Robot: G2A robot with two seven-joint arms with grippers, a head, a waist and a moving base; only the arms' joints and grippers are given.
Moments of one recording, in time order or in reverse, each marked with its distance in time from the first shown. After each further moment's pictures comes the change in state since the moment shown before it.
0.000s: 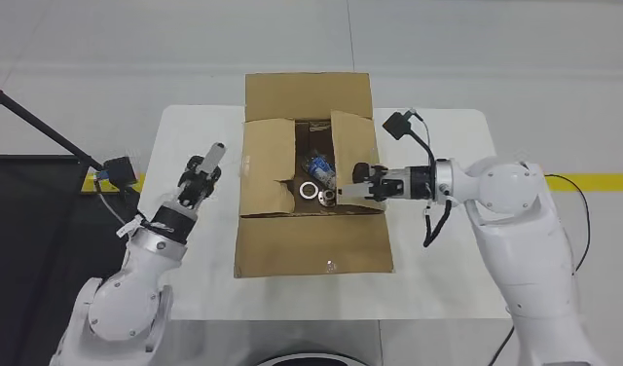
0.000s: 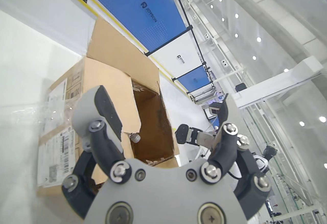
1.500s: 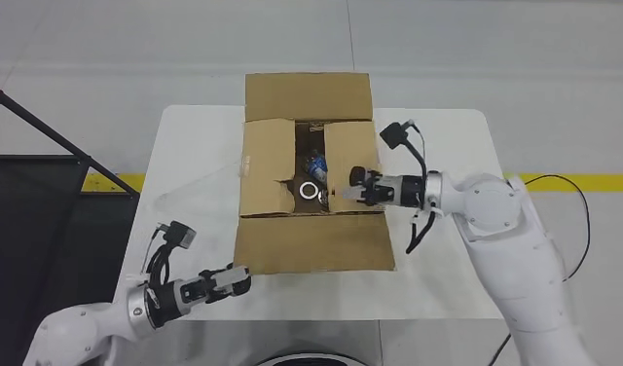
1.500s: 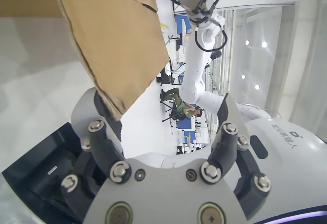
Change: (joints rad) left arm 0.209 0.080 -0.177 0.093 -0.483 -0.127 -0.854; right arm -0.070 0.026 -0.020 -0.016 -0.022 -0.011 -0.197
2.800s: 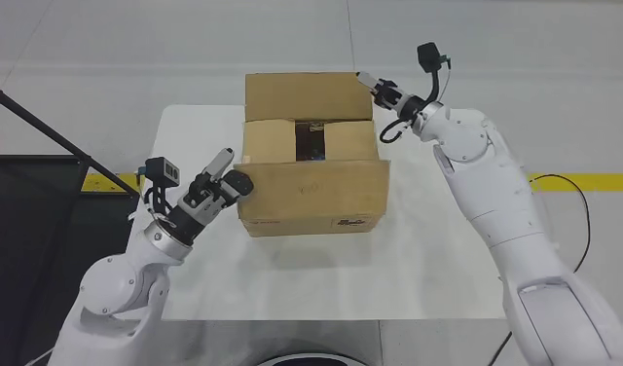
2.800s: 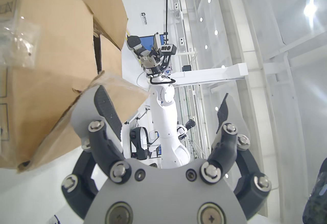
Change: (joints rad) left arm -0.309 -0.009 0.237 0.065 -0.023 0.153 0.707; right arm 0.500 -0.153 -0.273 0.807 -0.054 -0.042 -0.617
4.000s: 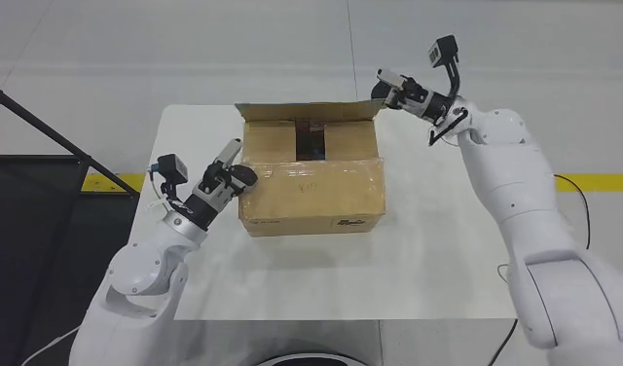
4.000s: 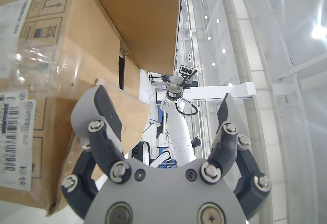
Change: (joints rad) left arm -0.078 -0.008 0.073 0.107 0.043 0.031 0.096; right arm 0.130 -0.032 0.136 0.325 0.511 -0.357 0.675
